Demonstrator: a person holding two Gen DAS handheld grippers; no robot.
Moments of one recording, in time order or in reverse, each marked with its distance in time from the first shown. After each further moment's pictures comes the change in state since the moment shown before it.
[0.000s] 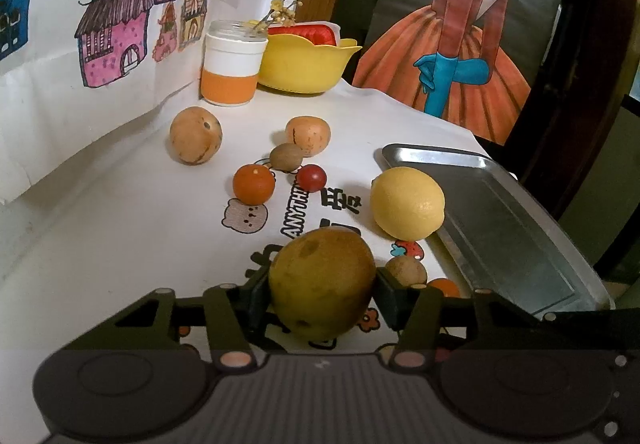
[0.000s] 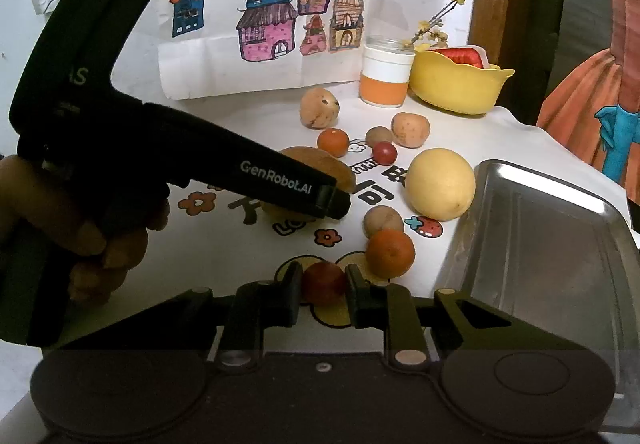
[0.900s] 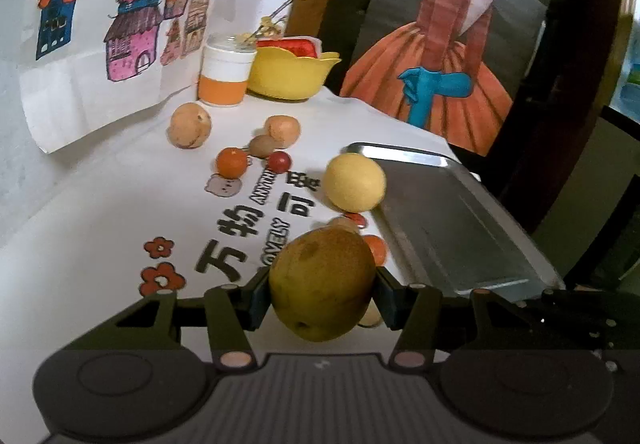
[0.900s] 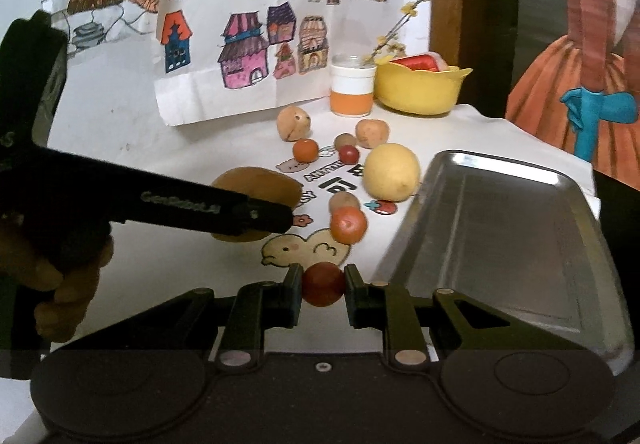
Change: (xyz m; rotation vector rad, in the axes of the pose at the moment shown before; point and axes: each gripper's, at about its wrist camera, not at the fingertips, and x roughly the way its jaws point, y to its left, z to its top) left arm -0.056 -0.037 -0.035 -0.032 -0.047 -0.016; right arm -0.062 -0.018 -0.027 0.098 -0.060 -0.030
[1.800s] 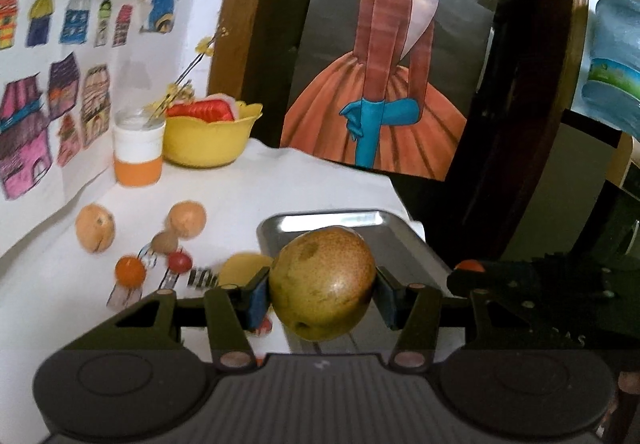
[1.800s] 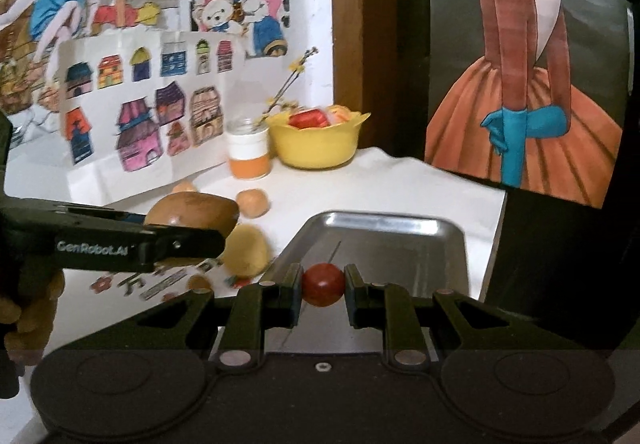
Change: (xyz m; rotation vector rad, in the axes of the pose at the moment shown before) left arm 0.034 -0.081 0.062 0.123 -0.096 -0.072; right arm -0.033 -0.120 0.047 0.082 -0.110 -0.126
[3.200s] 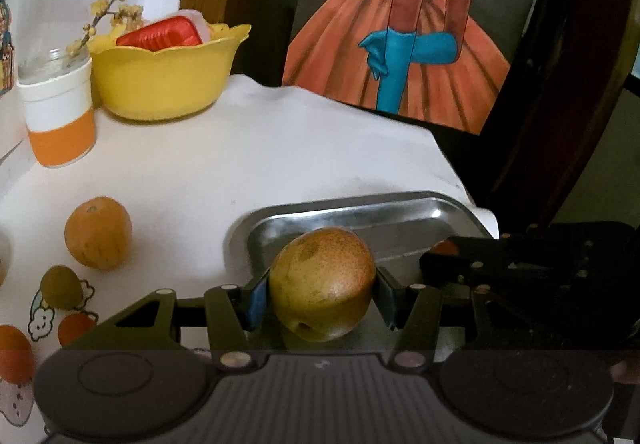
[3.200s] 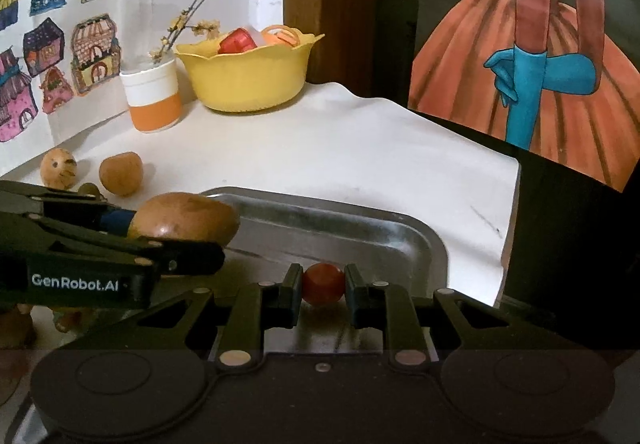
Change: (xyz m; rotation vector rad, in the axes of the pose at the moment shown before) left arm 0.179 0.015 0.026 -0.017 0.210 0.022; right arm 0.180 -0.082 0.023 -0.032 0.226 -0.039
